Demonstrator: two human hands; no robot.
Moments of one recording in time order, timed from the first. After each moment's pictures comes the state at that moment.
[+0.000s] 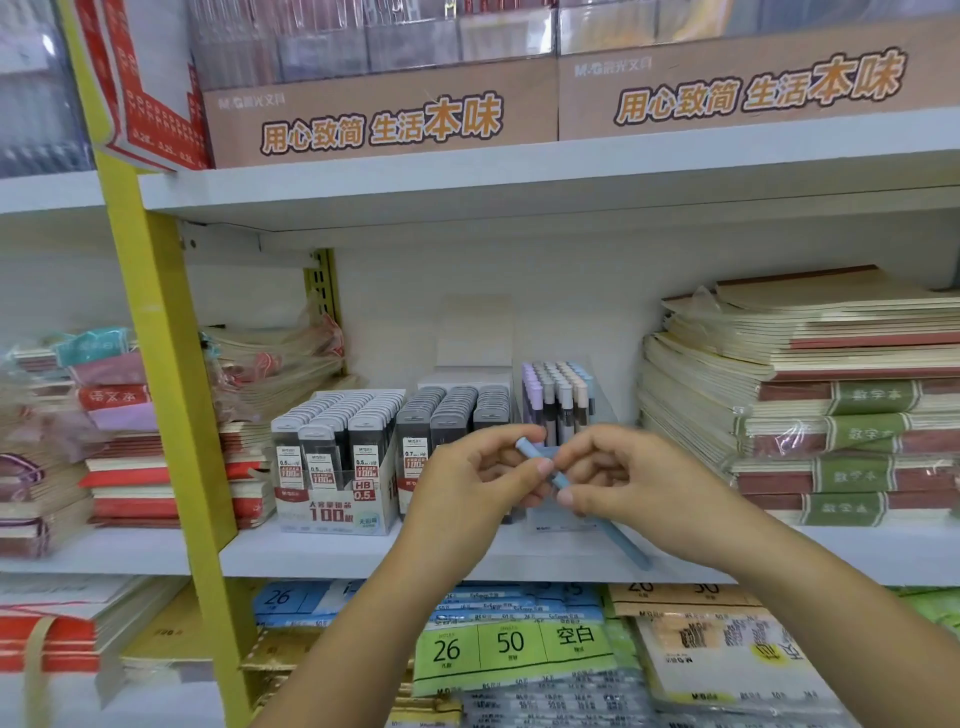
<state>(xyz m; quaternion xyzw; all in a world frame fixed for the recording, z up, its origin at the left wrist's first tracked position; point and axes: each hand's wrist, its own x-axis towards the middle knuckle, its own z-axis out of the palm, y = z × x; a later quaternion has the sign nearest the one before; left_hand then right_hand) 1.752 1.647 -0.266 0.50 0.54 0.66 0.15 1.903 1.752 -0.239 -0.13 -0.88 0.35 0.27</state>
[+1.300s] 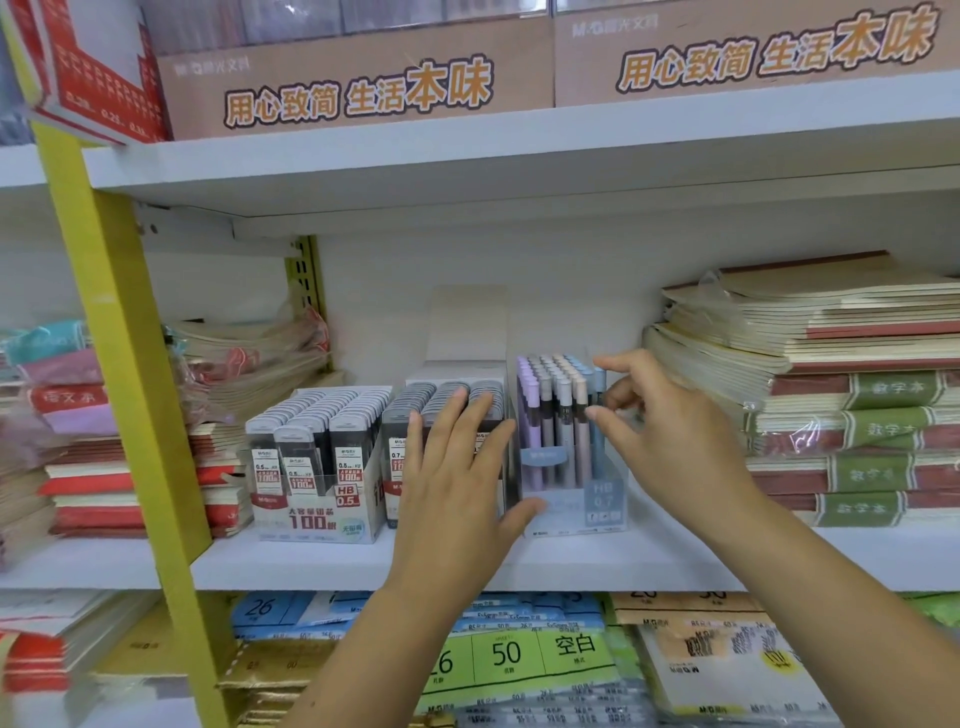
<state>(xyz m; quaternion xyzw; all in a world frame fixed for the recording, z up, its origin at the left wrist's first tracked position) 1.721 1.679 -0.303 0.53 0.73 0.26 -0.34 1.877 1.809 -0.251 -0.21 -0.83 0.04 0.51</state>
